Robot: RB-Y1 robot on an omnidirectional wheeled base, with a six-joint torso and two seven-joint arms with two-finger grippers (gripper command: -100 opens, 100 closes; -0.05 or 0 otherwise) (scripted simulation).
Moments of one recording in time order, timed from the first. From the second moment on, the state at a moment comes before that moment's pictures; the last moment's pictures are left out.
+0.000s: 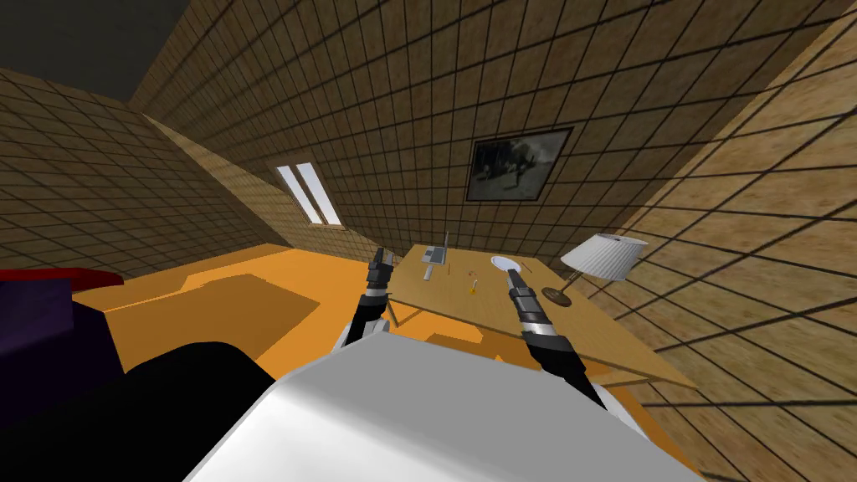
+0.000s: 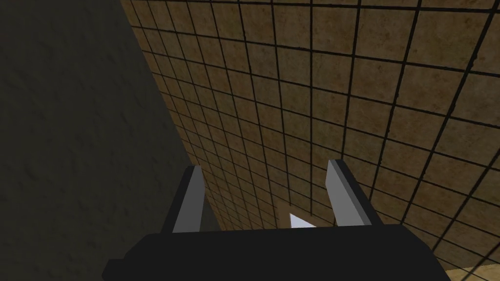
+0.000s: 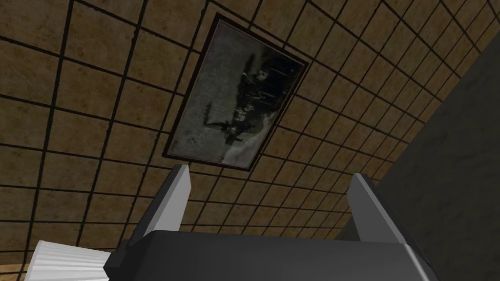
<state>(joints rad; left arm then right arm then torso) 0.52 -0.01 -0.05 -2.20 -0.04 -0.52 0.06 0.56 -0.22 0.05 -2.16 0.13 -0.37 0.12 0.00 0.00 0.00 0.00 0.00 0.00</state>
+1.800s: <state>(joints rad) 0.52 -0.01 -0.05 -2.20 -0.04 -0.52 0.06 0.60 -0.59 0.19 -1.75 0.19 -0.24 0.06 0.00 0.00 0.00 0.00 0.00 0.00</state>
